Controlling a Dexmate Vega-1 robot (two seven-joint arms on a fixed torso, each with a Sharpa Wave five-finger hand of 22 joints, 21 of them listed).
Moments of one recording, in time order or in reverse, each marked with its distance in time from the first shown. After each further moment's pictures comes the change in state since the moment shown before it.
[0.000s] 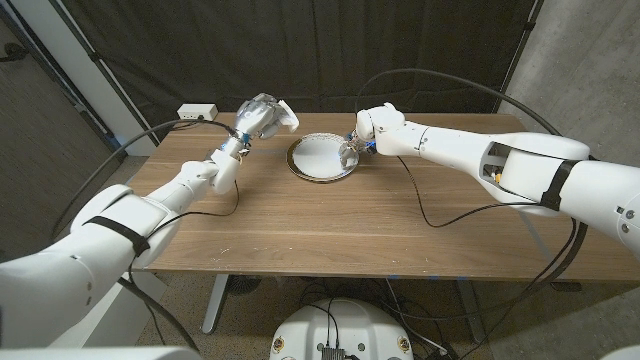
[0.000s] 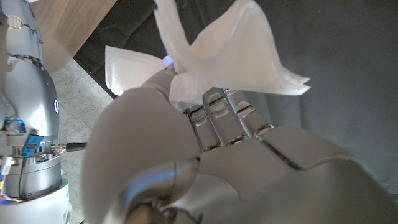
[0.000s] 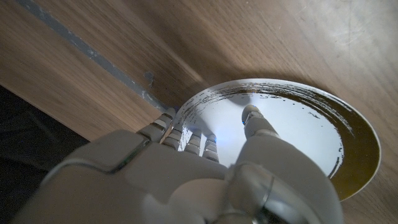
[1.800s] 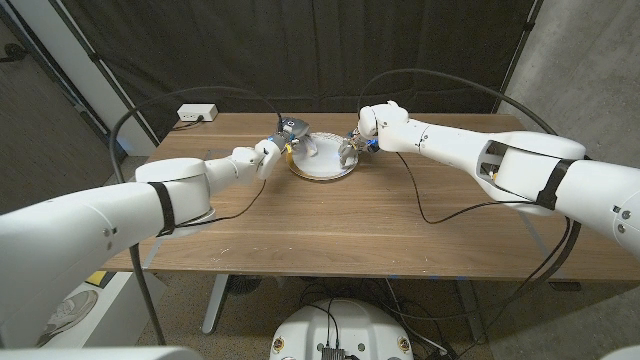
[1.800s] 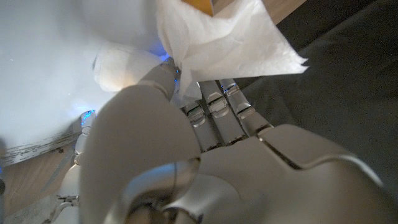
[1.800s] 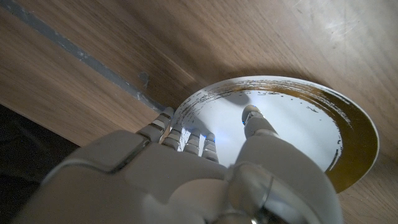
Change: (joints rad) left arm -0.223 -0.135 0.864 0.061 -0.773 0.437 -0.567; left_hand 0.010 -0.032 -0.080 0.017 0.031 0.059 -0.059 -0.053 -0.009 0.087 -0.038 -0.114 -0.079 0.016 -0.005 -0.071 -0.014 -0.028 0.004 0.044 -0.022; right arm -0.003 0.019 0.032 0.082 0.051 0.077 0.006; right_hand 0.010 -0.008 -0.018 -0.010 -0.005 0.012 0.020 -0.004 -0.001 0.011 0.025 0.001 0.000 0.004 0.029 -0.004 -0.004 -0.009 0.009 0.007 0.000
